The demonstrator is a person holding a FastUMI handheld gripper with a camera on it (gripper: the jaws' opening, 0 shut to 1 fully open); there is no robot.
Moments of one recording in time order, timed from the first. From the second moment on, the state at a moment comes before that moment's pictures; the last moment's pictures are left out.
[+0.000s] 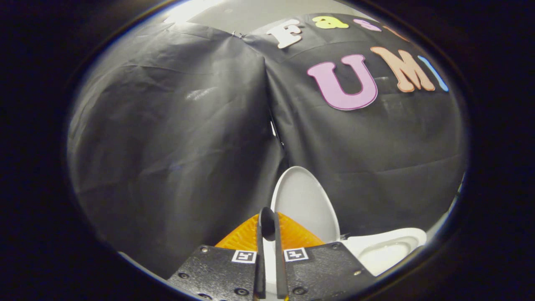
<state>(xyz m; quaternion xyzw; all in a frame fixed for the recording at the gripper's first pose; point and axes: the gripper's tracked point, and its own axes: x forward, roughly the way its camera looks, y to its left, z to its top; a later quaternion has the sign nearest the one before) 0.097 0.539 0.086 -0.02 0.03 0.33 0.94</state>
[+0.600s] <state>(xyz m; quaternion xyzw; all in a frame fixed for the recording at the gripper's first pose) 0.073 0.457 0.165 -0.02 -0.05 0.36 0.93</state>
